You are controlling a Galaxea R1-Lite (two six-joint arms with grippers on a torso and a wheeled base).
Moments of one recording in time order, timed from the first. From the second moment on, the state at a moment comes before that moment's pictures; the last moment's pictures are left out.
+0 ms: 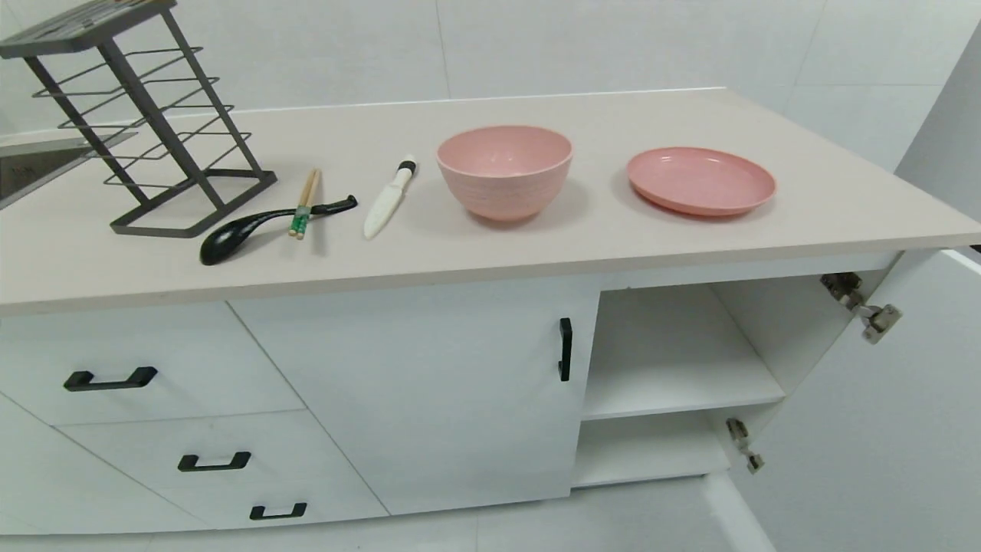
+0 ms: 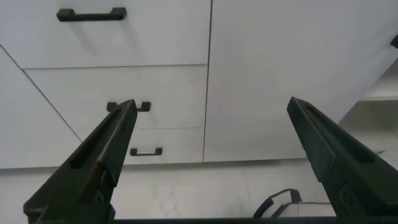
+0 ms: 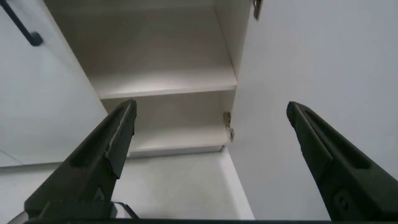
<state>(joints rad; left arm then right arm) 0.00 0.00 0.00 -0.01 0.03 -0.03 0.00 0.00 0.00 0.00 0.00 0.00</state>
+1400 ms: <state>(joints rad) 0.00 0.00 0.00 -0.01 0.03 -0.03 0.00 0.00 0.00 0.00 0.00 0.00</state>
